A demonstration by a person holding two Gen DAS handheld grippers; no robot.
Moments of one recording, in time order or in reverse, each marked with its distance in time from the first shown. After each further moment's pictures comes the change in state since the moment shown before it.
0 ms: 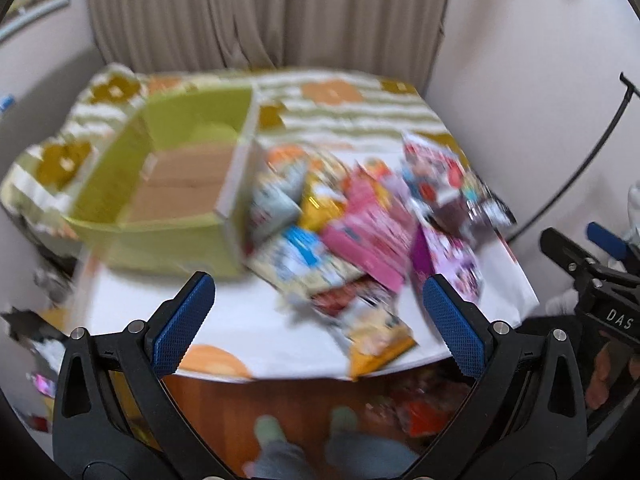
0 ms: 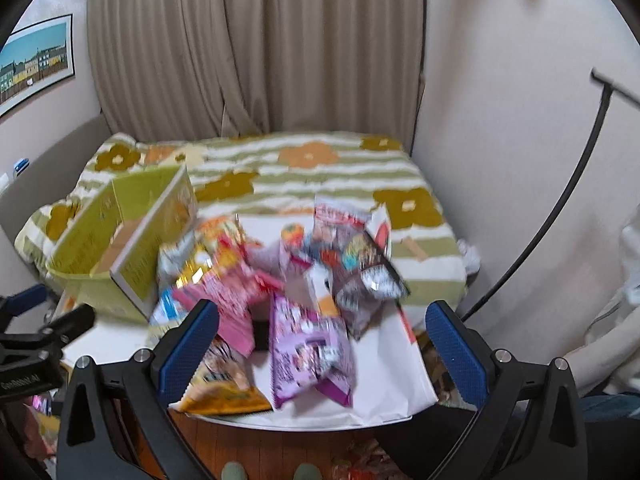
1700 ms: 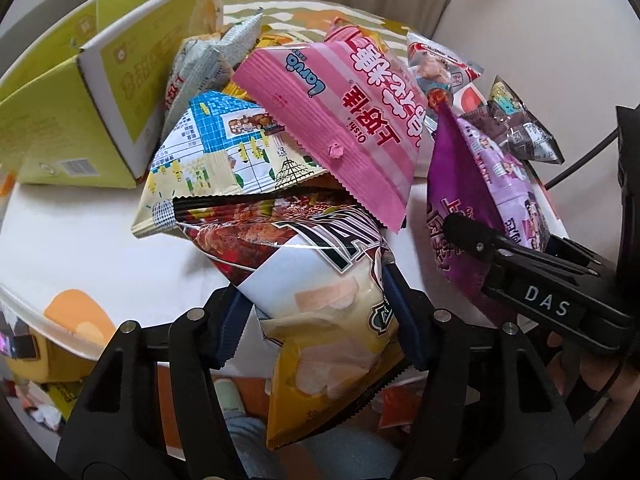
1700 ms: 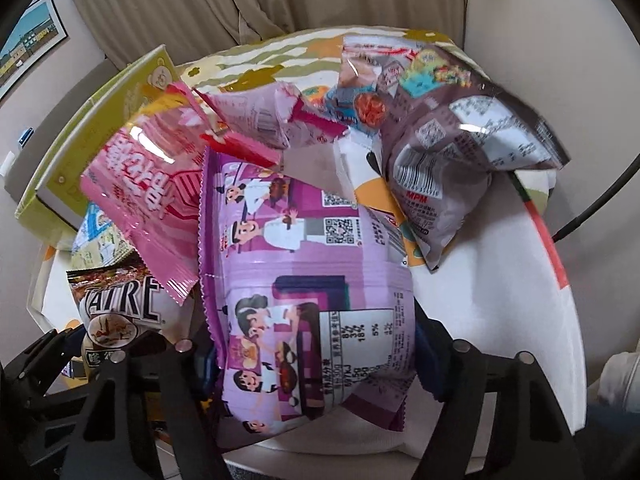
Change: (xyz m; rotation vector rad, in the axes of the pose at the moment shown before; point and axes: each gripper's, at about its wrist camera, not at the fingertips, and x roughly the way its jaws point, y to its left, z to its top) left arm 0.121 -0.032 -0.069 -0.082 0.176 -0.045; right arm 0.165 -0.009 -0.061 0.035 0.304 0.175
